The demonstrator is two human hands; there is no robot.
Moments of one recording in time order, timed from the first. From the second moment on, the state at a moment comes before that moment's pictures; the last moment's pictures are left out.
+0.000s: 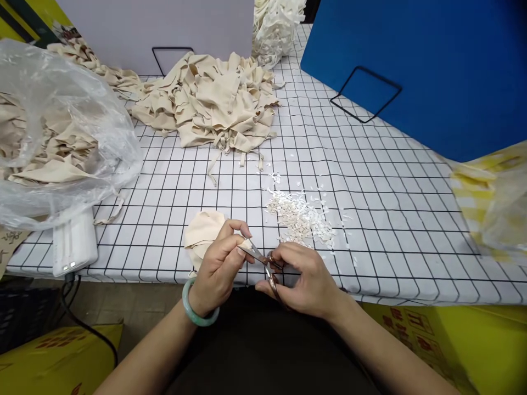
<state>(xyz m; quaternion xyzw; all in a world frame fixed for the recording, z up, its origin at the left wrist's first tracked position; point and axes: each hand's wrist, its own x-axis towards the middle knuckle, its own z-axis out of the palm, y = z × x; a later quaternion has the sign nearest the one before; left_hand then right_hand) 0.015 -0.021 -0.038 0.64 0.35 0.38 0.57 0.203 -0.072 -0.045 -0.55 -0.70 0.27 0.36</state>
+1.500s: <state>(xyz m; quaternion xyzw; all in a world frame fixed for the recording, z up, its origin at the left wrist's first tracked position) 0.036 -0.004 -0.030 0.79 0.26 0.24 0.50 0.248 -0.098 -0.068 -0.67 -0.53 0.33 0.41</state>
